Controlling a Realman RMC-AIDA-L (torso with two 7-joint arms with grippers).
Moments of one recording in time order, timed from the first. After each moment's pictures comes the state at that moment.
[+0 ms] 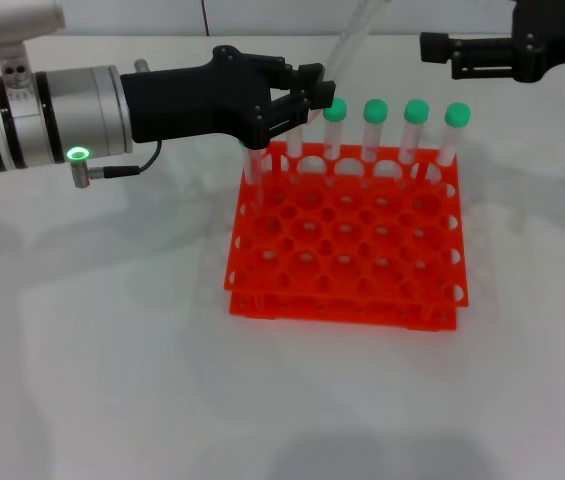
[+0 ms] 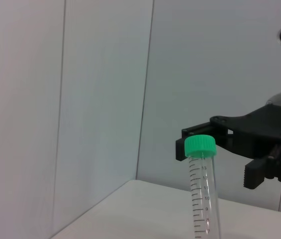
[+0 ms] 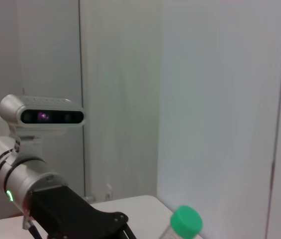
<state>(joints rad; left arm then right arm) -0.73 -2.07 0.87 0.54 1.72 1.44 -1.31 0.53 2.01 -0.98 -1.13 -1.67 -1.43 1.61</state>
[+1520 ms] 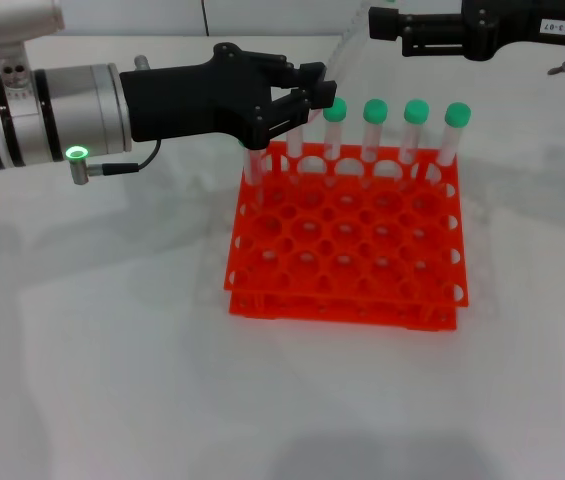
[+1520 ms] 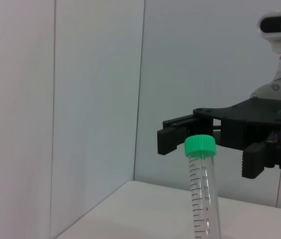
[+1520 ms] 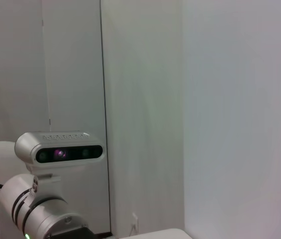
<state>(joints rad) -0.72 -2.07 0.88 0.55 1.72 1.45 -1.29 0.61 2.01 -1.03 -1.00 -1.57 -1.41 1.57</state>
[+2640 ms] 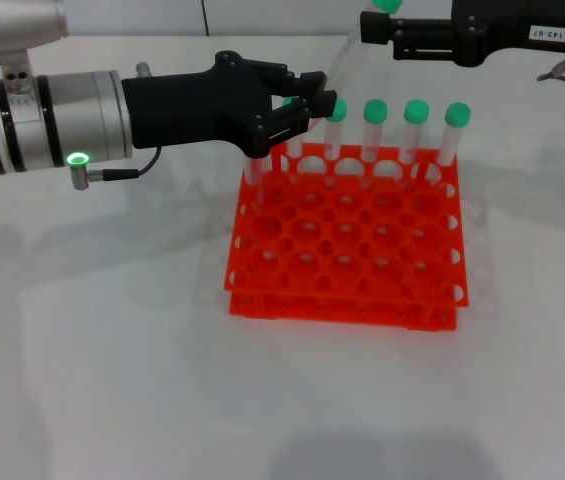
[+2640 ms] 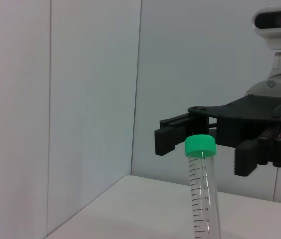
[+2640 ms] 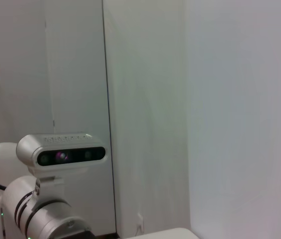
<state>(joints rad) -0.72 -2.07 0.88 0.54 1.73 1.45 -1.28 0.63 2.01 -1.03 -0.96 -1.56 -1.41 1.56</state>
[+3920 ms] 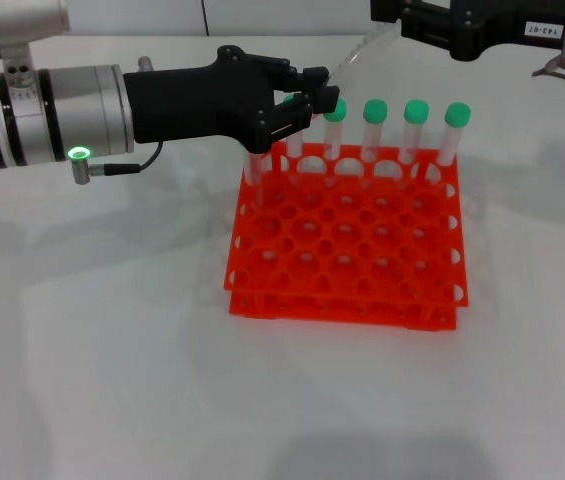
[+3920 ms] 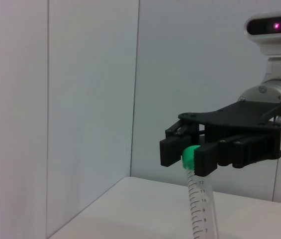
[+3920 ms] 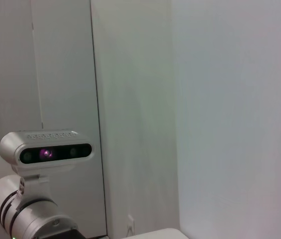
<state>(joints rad) -0.73 -2.06 0.88 0.55 1.73 1.45 -1.28 0.64 2.01 -1.04 -0.93 -1.55 -1.37 1.55</state>
